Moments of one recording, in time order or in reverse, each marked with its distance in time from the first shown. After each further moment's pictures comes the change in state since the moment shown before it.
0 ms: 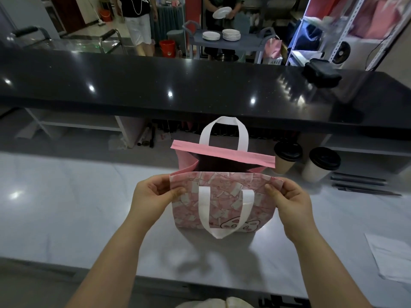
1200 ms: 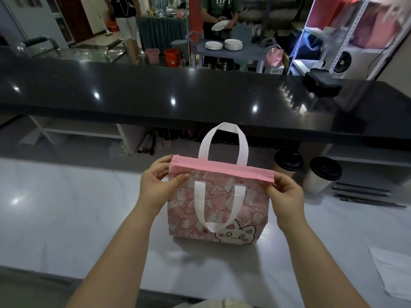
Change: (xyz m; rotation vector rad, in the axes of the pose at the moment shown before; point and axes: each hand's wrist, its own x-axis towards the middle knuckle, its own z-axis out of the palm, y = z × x) left_hand 0.045 0.004 0.016 0.081 0.098 0.050; right_hand 0.042 0.012 0.007 -0.019 0.066 -0.031
